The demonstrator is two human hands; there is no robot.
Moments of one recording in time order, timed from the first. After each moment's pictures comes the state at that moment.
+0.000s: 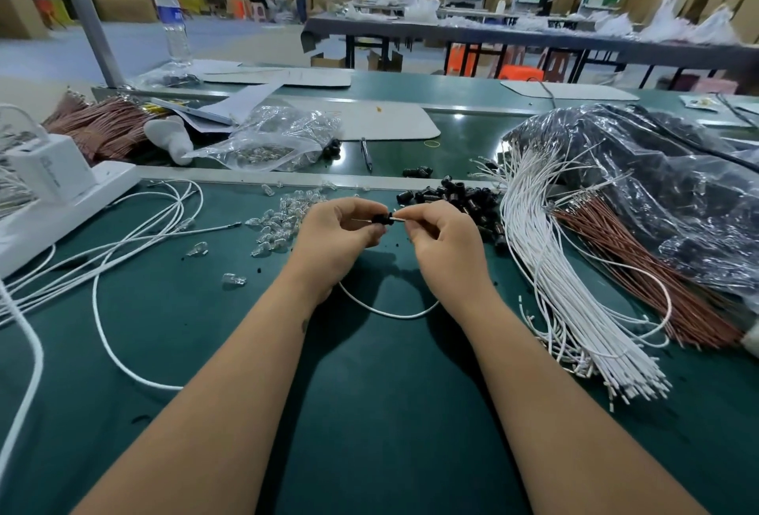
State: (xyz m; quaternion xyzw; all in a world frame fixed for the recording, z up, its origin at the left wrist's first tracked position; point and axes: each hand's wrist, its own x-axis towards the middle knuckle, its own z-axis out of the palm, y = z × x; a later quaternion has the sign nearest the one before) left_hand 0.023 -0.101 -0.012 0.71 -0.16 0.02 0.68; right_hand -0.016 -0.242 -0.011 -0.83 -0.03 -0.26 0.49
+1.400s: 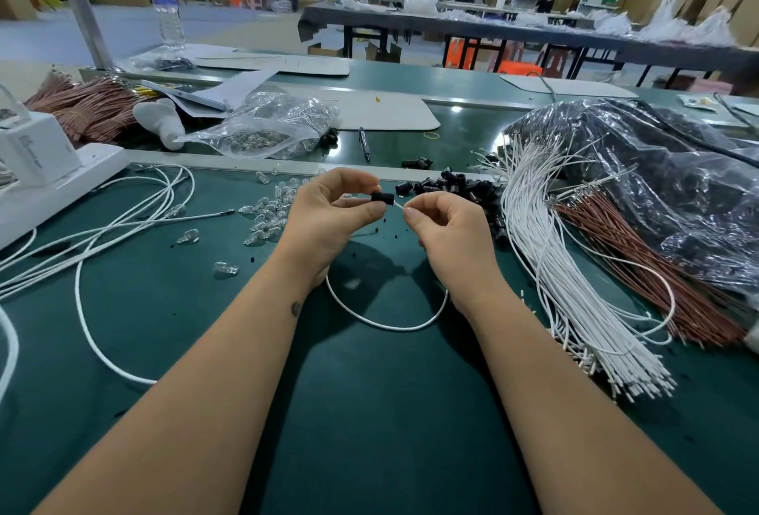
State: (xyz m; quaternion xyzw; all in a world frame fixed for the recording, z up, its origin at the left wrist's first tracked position) left_hand 0.032 -0.099 -0.012 0.64 -0.17 0.02 0.75; right_hand -0.011 -0.245 -0.012 -0.78 0.00 -0.23 0.58
